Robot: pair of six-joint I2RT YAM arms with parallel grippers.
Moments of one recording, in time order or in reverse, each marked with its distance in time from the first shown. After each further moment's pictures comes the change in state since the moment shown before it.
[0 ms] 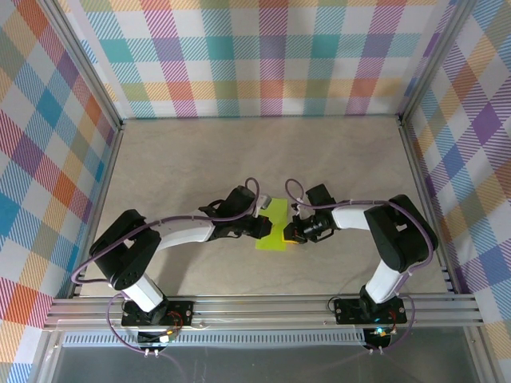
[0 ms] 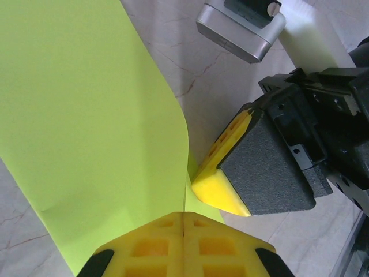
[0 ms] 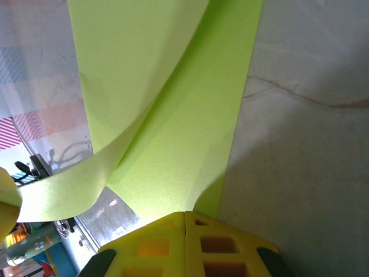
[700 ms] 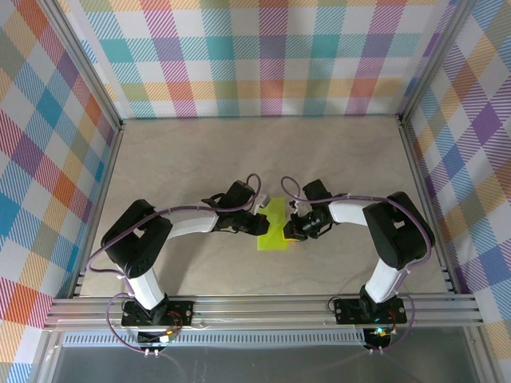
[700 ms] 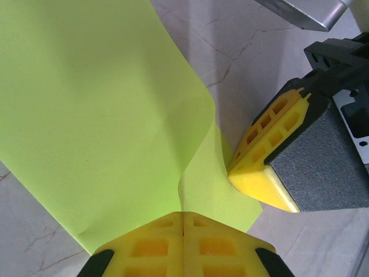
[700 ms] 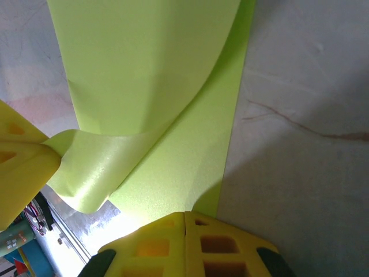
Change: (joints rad) left arm 0.072 0.114 0.073 -0.082 0.102 0.098; right arm 0.005 0.029 0.092 -0.143 0.053 -0.095
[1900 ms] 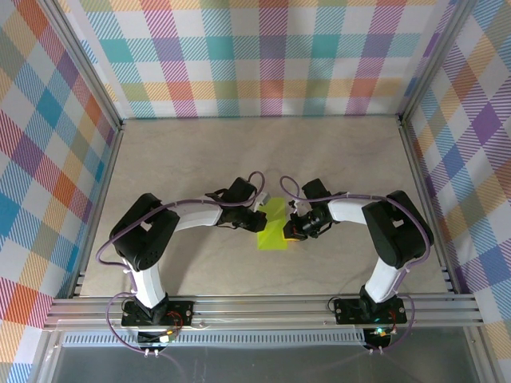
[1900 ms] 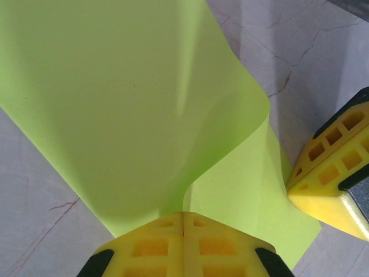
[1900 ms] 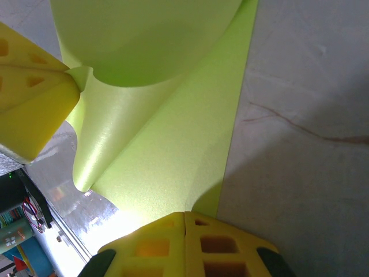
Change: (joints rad) left arm 0.024 0.074 0.073 -0.076 -0.080 0.093; right arm 0.000 0.009 0.014 -0.023 0.001 -0.012
